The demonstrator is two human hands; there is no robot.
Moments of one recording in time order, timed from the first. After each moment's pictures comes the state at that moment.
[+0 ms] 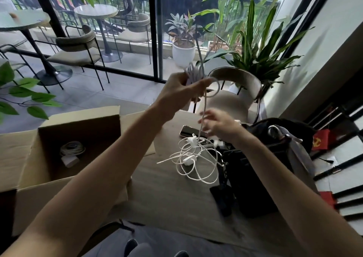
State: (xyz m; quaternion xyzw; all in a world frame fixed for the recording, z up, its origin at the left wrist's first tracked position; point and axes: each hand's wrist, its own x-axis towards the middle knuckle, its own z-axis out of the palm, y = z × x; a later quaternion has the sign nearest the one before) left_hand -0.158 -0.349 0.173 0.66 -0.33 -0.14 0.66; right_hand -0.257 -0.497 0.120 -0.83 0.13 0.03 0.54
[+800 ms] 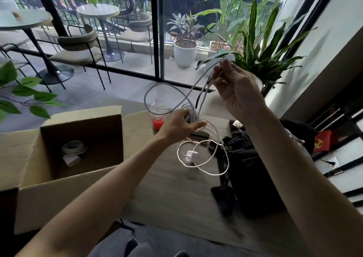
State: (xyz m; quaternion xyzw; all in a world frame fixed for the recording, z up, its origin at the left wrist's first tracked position) left_hand -0.164 -0.343 0.080 0.80 -0.36 -0.09 0.48; right_hand -0.235 -0.492 0.202 -0.43 0.02 -0.15 0.89
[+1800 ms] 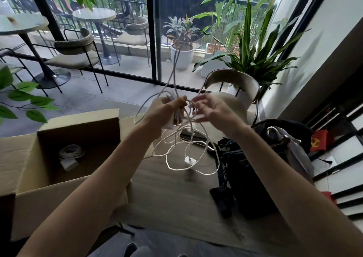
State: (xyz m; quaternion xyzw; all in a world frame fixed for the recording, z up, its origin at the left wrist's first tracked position) left_hand -0.156 -0.320 0.133 0.66 -0.14 -0.24 0.70; right_hand -0.235 -0.485 0.145 -0.78 0.07 -0.05 0.62
